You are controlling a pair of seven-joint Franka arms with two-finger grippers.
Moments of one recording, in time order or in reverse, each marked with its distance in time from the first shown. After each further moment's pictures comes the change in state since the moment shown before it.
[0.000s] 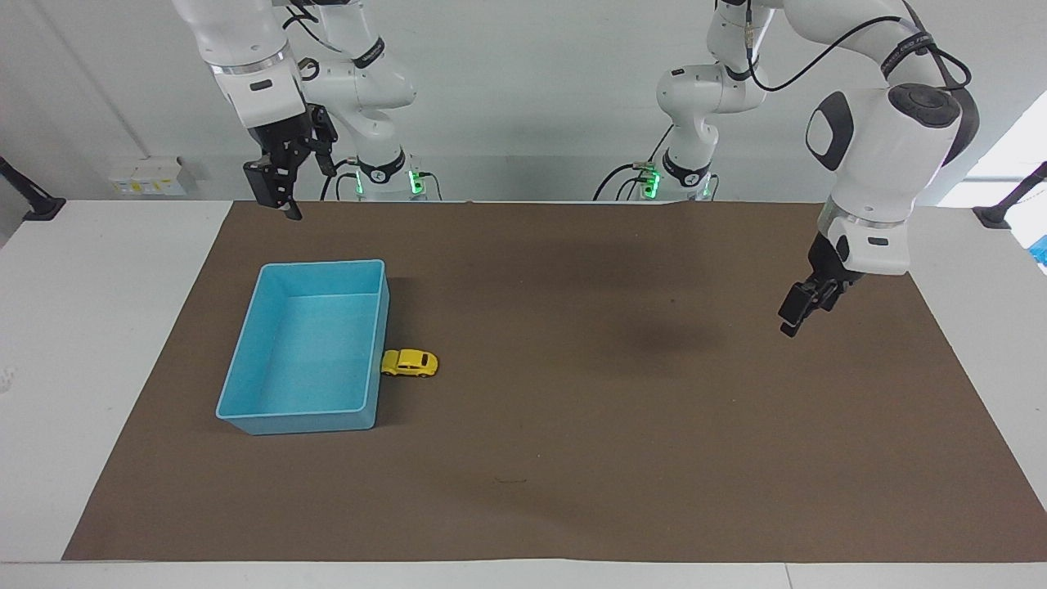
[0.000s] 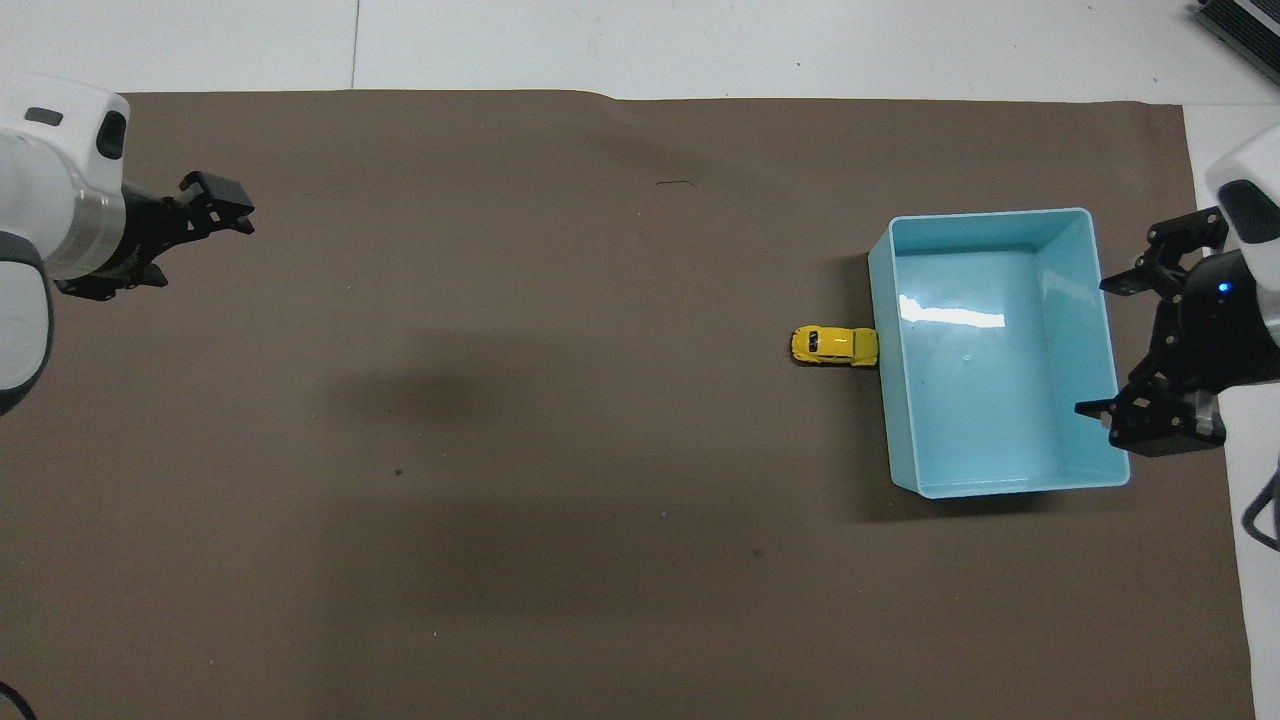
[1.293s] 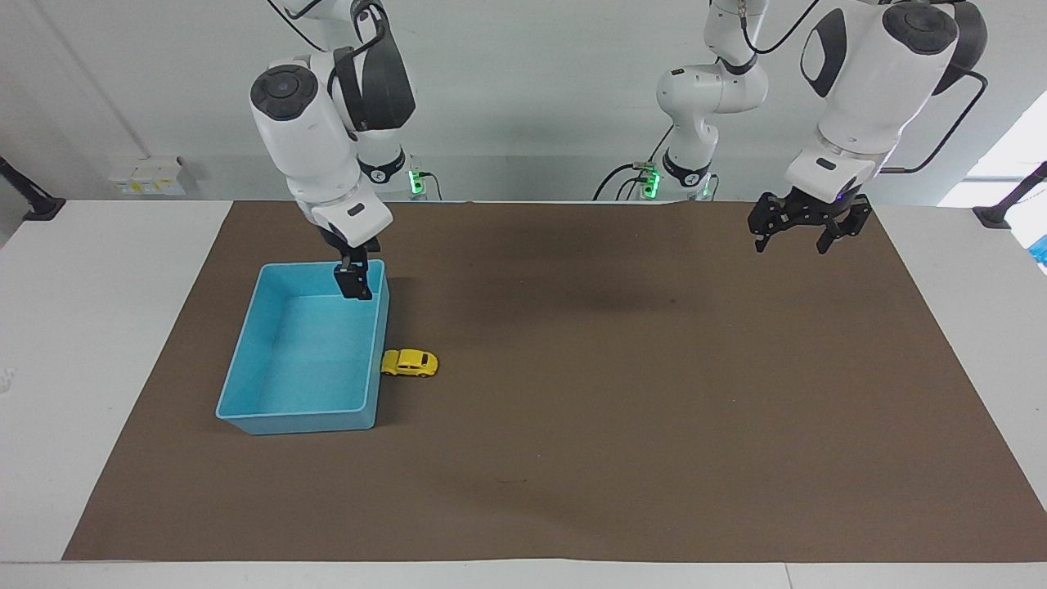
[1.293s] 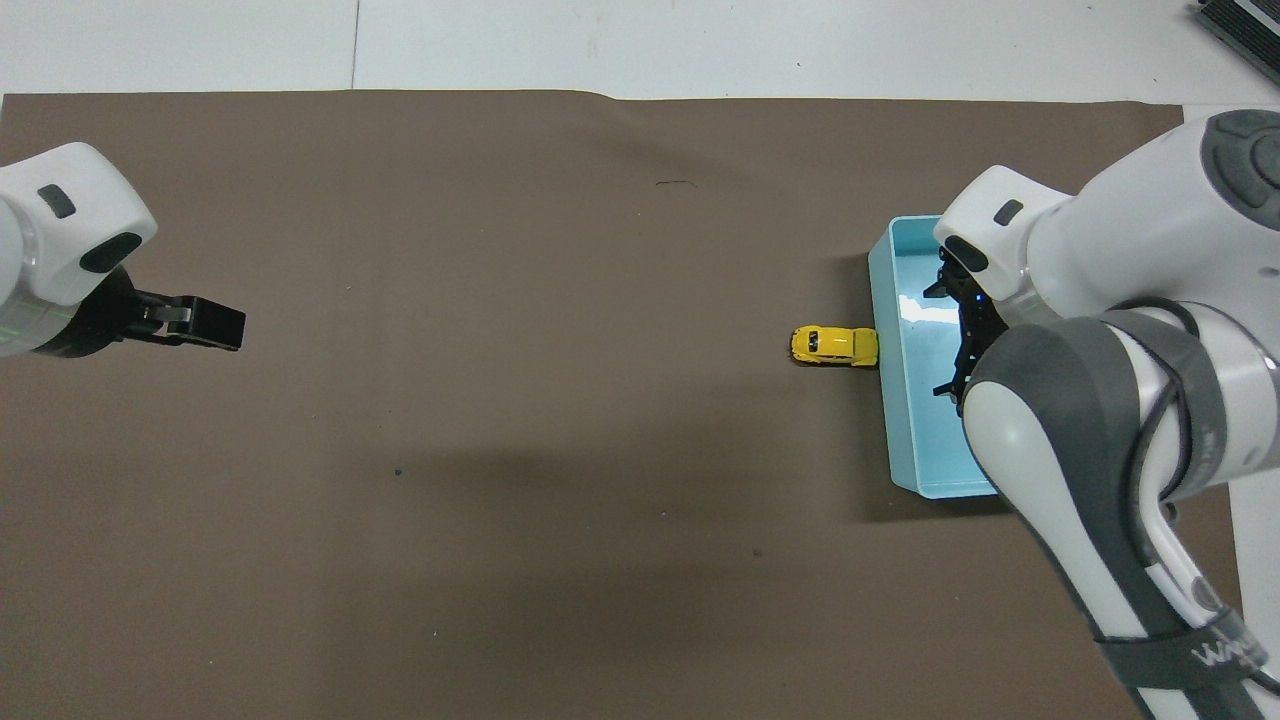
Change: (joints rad) left arm -0.025 -0.144 -0.032 0.027 -0.005 -0.317 0.525; right arm 0.071 0.141 0.006 -0.193 0.000 0.269 -0.205
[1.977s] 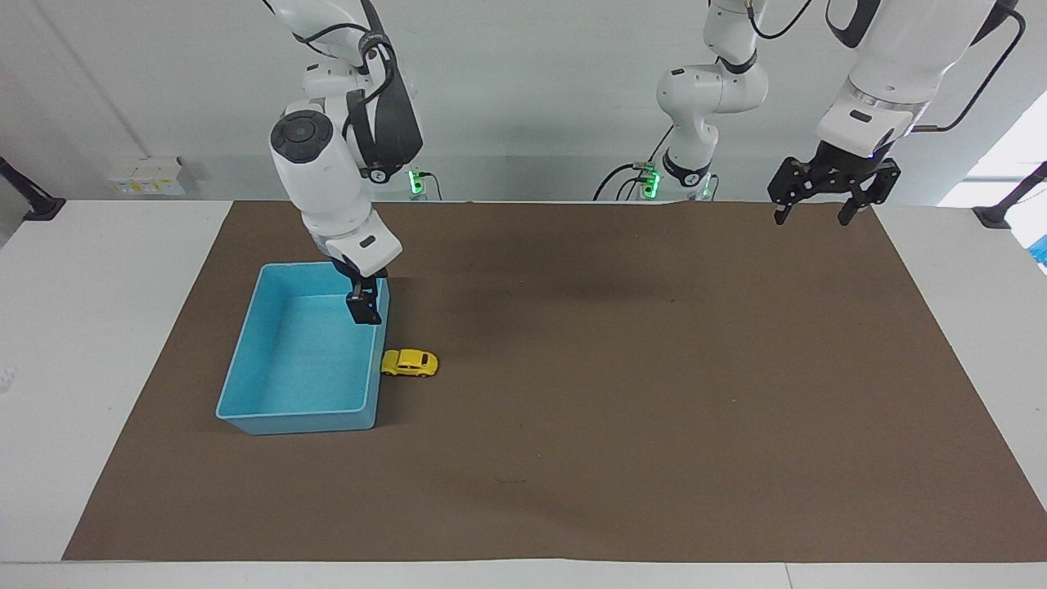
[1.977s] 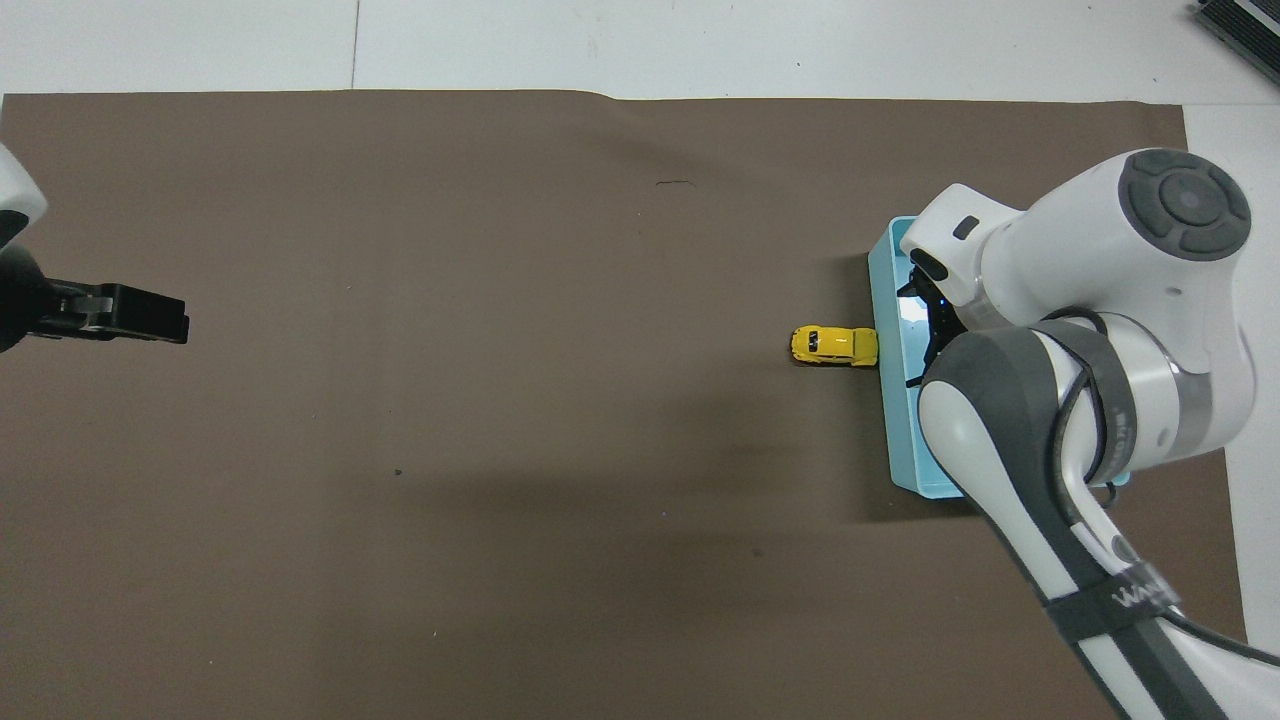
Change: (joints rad) left arm 0.012 -0.023 0.029 0.087 -0.053 -0.071 0.002; right arm 0.000 0.037 0.000 -0.086 0.000 0.151 -0.018
